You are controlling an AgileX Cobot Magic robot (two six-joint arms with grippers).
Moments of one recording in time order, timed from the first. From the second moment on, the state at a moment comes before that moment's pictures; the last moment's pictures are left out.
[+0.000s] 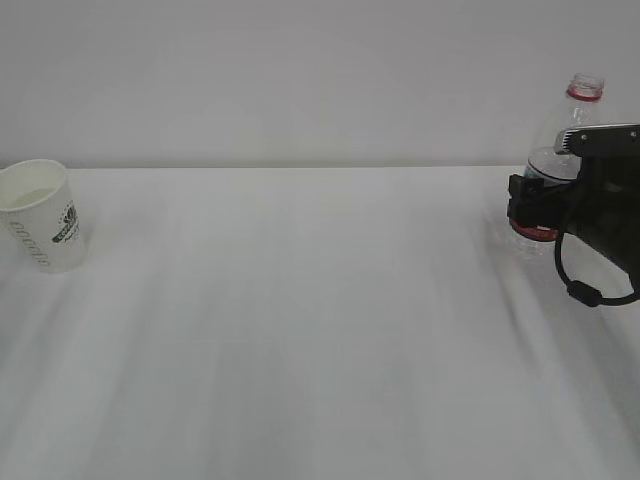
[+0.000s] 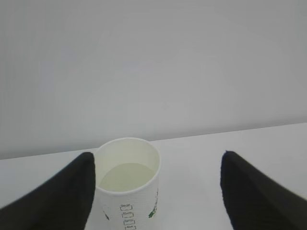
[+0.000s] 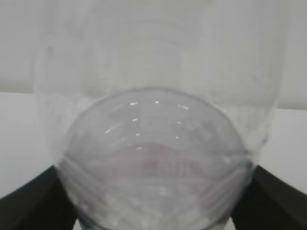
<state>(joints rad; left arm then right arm) -0.02 1.30 -0.23 0.13 -0.92 -0.05 0.02 2.02 -0.81 0.01 -0.81 -0.06</state>
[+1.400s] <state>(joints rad) -0.02 1.30 -0.23 0.13 -0.92 -0.05 0.02 1.66 -0.69 0.01 -0.68 -0.06</state>
